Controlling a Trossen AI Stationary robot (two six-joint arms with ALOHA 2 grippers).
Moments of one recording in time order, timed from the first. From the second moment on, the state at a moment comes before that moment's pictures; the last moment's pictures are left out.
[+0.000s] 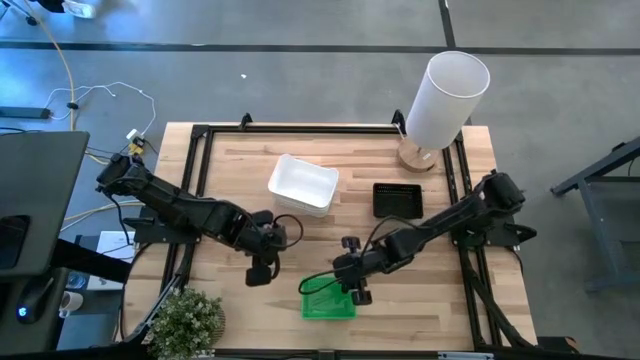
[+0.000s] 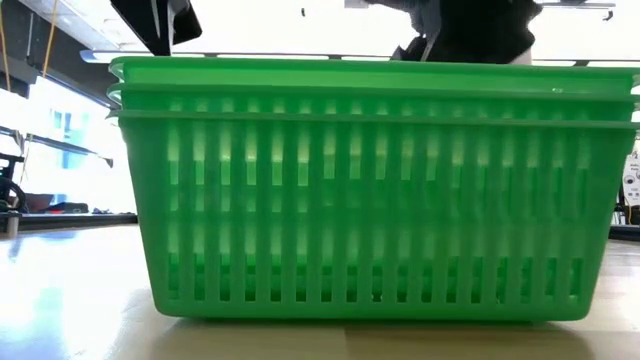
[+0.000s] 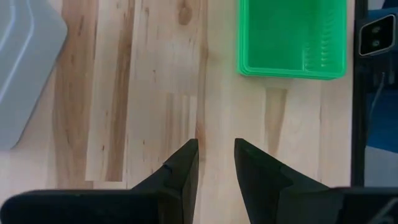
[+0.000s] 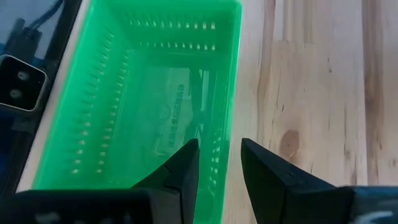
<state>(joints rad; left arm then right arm) -0.28 1.46 1.23 -0.91 -0.07 -0.47 0.42 1.78 1.19 -0.33 0.06 0.25</state>
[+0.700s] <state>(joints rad) -0.28 1.46 1.23 -0.91 -0.09 -0.46 0.40 1.82 1.19 -0.33 0.08 0.30</state>
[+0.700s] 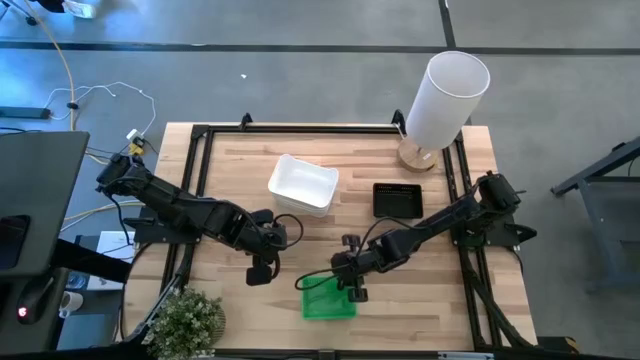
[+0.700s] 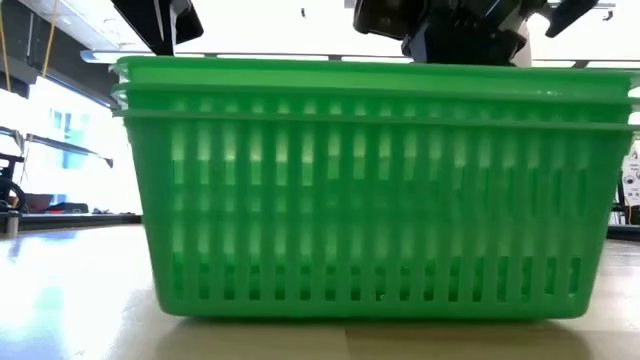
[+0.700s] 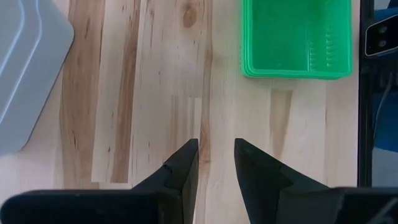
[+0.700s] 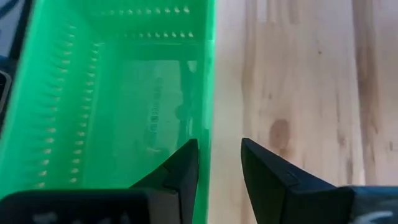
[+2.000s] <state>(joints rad) -0.28 1.46 1.23 -0.92 -0.10 -0.41 0.17 1.86 1.19 -0.36 0.19 0.46</state>
